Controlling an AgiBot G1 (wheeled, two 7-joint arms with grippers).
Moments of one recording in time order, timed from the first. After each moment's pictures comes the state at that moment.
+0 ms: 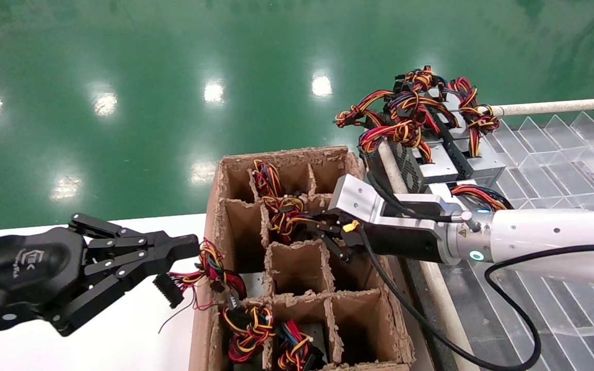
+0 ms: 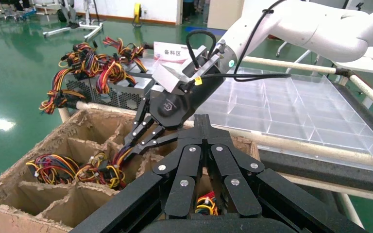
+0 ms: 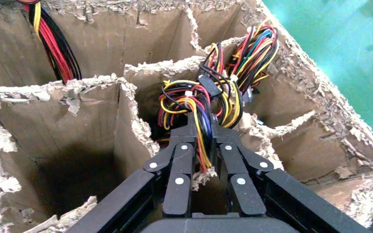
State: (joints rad) left arm -1.07 0.53 0.42 -1.20 0.60 1.38 -0.10; right arm 1.32 -0.95 -0.59 1.24 -1.59 -1.02 0.30
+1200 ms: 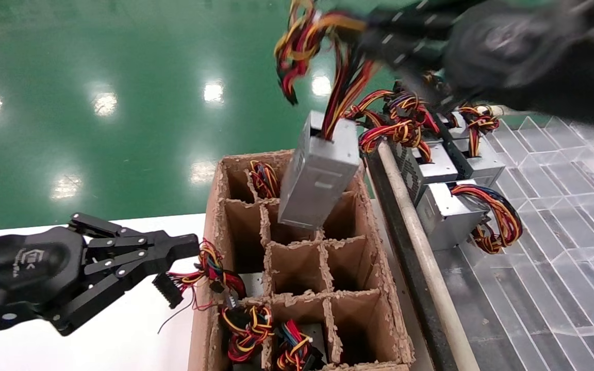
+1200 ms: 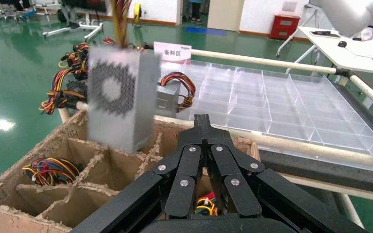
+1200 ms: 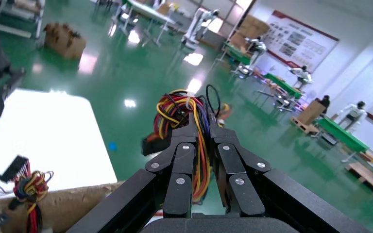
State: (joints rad) left arm -1.07 0.53 0.42 -1.20 0.60 1.38 -0.10; right arm 1.46 -0.71 -0.27 1.33 -1.08 -1.18 0.16
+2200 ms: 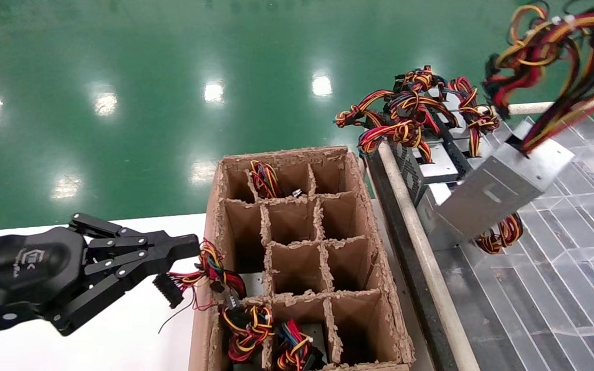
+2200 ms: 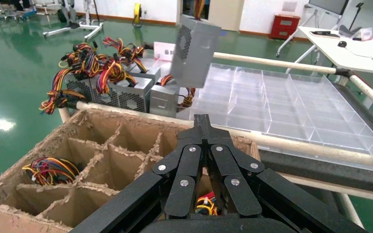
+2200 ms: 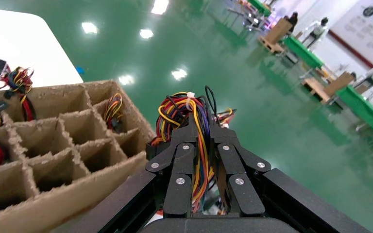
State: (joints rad) left arm -1.07 0.53 0.42 -1.20 0.60 1.38 -0.10; right arm 1.49 -0.24 -0.14 1.33 -1.01 -1.39 0.32
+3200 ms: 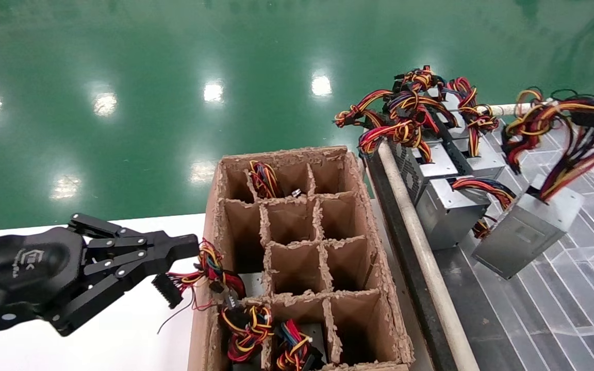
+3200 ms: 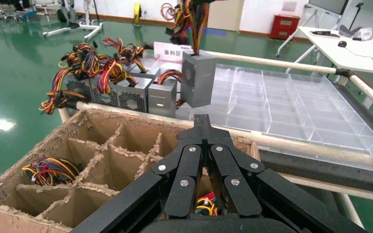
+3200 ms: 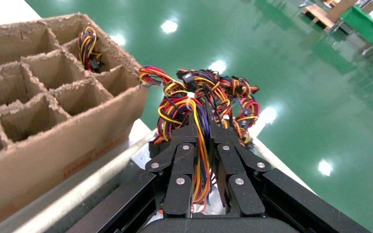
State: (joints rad) left arm -1.07 0.53 0.42 -1.20 0.60 1.38 -0.10; right arm 1.30 -0.20 -0.19 1.33 -1.12 -1.23 0.38
